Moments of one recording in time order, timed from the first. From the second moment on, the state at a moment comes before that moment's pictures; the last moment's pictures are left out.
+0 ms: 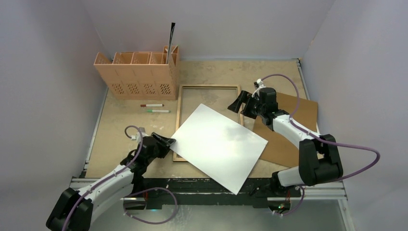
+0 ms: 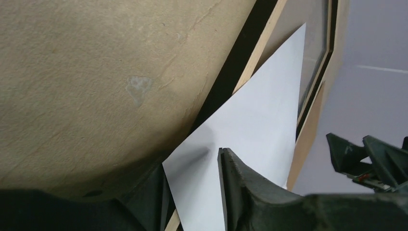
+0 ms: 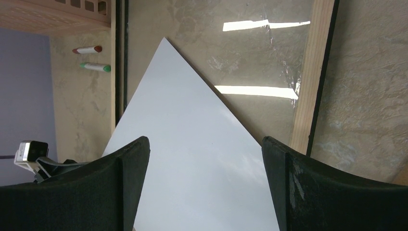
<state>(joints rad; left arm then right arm) -0.51 0.76 0.06 0.08 -0.13 -1.38 0.23 1.41 0.76 0.02 -0.36 0.61</state>
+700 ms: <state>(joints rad) -0.51 0.71 0.27 0.10 -0.23 -1.00 0.23 1.41 0.78 0.02 -0.37 0.60</state>
